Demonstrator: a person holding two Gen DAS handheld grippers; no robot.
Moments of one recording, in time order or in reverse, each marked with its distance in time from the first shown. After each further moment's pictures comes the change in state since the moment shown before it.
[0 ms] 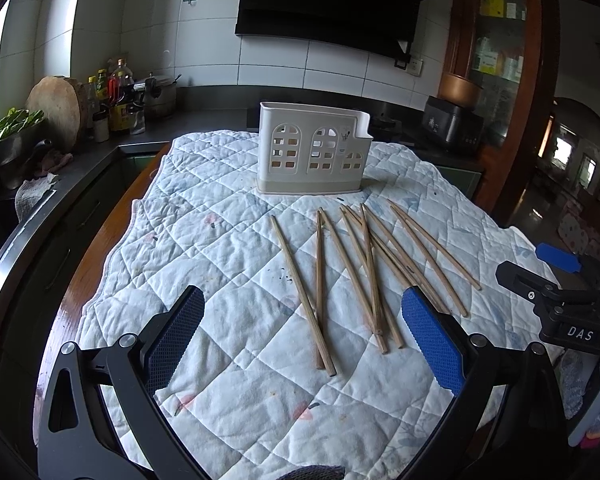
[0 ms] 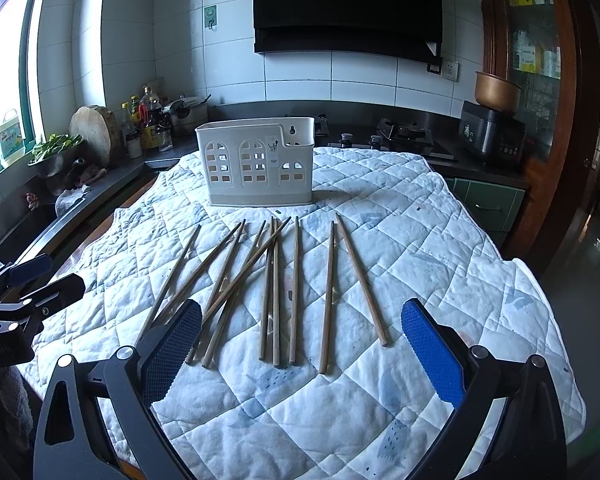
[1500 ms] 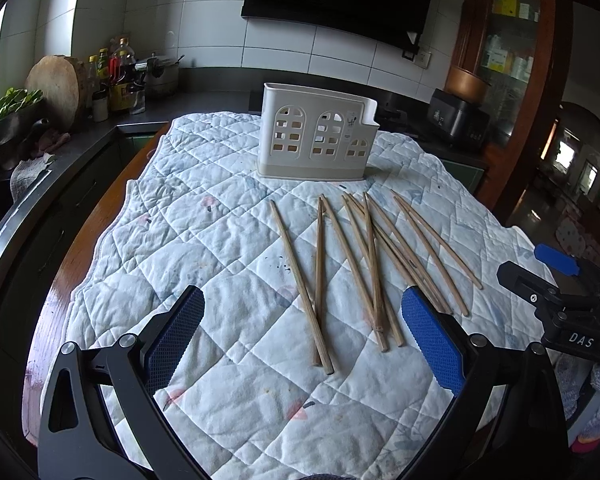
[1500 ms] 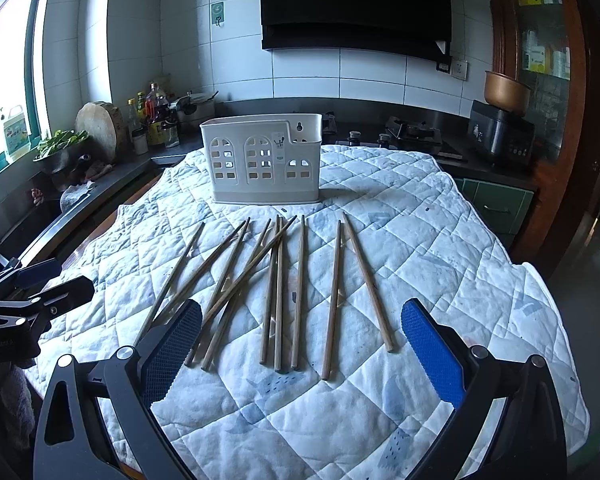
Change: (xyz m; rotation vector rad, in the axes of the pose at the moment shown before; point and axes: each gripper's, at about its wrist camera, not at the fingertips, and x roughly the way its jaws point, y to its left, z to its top) left arm 0.014 0.003 0.000 -0.052 0.053 -0.001; right arm 0.010 0.000 0.001 -0.016 0.009 0.028
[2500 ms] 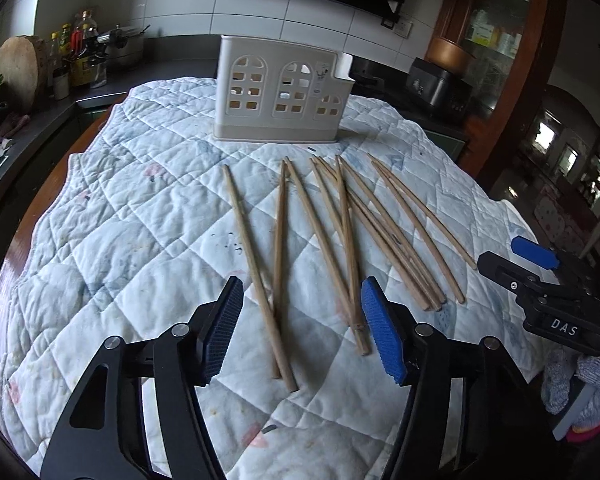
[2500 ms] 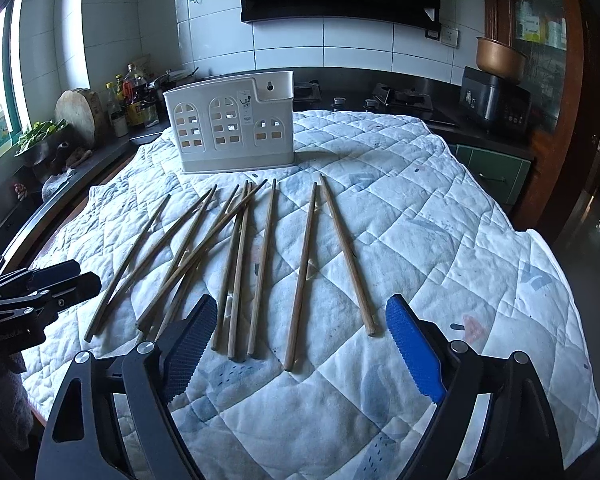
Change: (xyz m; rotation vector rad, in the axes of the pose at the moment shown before) left arm 0.059 -0.023 -0.005 0.032 0.113 -0.118; right arm 0.039 -0.032 -0.016 0.042 0.095 -0.025
